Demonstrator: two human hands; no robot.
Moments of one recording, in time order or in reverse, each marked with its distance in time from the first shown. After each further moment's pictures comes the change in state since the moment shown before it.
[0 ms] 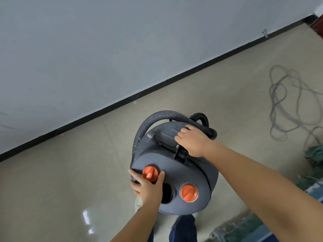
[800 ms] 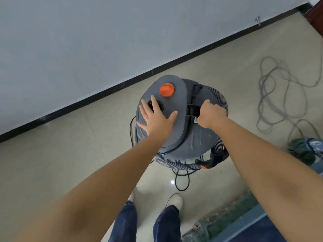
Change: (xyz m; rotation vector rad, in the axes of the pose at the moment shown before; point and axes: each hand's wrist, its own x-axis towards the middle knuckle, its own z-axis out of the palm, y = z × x) left_hand 0.020 0.166 0.107 0.480 -0.002 0.617; right_hand -0.033 0.111 0.022 0.491 -0.142 0.885
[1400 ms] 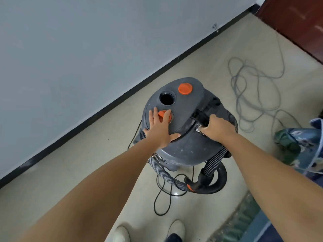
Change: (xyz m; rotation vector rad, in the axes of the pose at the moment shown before) left_hand 0.079 0.097 0.072 0.377 -0.394 0.460; right_hand 0.044 0.126 -0.007 0.307 0.032 0.207
